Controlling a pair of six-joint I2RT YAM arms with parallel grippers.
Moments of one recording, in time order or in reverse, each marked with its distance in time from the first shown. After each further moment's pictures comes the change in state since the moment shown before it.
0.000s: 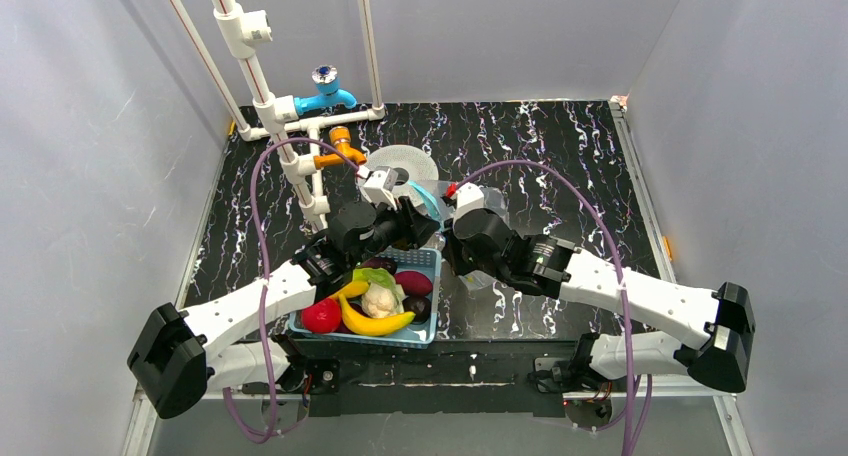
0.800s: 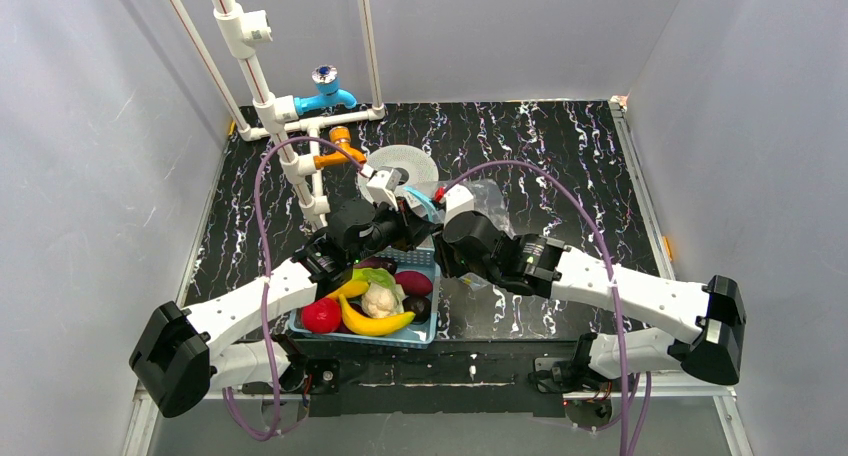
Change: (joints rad) left arm 0.027 0.013 0.000 -0.004 0.079 0.033; right arm 0.045 0.060 0.060 -0.044 0.049 -0.023
